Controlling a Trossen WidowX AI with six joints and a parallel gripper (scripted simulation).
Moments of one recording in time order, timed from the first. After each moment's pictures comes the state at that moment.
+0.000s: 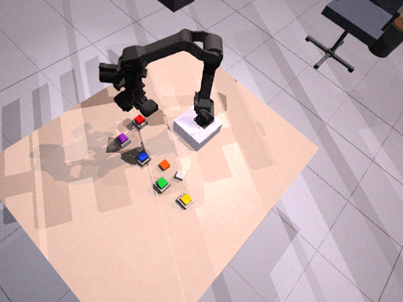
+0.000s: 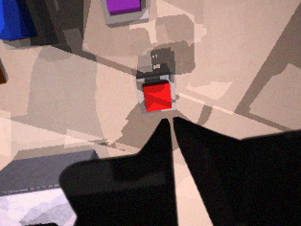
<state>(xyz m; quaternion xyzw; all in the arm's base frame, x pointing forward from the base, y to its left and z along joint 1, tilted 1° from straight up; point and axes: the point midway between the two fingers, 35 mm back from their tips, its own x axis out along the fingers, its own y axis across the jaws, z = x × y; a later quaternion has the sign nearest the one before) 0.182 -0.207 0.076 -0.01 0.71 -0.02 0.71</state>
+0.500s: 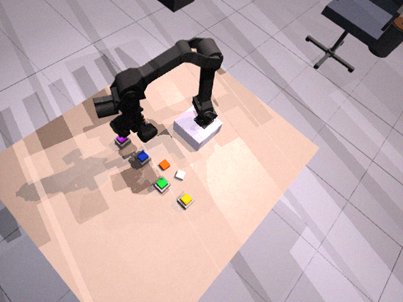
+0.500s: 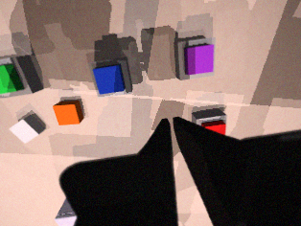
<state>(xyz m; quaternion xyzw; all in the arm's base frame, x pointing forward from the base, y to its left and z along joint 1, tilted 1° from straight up) 0.260 -0.127 0.089 0.00 0.70 -0.02 0.71</state>
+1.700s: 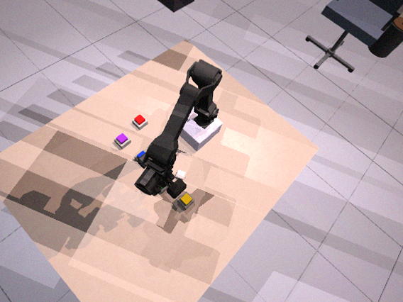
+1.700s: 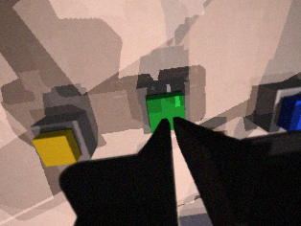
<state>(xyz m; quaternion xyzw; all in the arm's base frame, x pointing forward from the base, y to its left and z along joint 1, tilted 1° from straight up) 0.312 0.067 0.017 0.00 0.70 -0.01 0.71</state>
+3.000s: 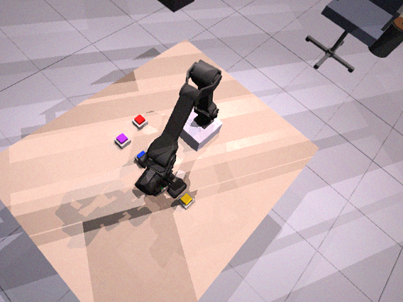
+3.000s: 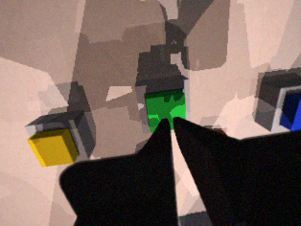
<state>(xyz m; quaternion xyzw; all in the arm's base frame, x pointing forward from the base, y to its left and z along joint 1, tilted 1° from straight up) 0.310 0.066 0.013 0.00 0.71 -0.01 0.71</state>
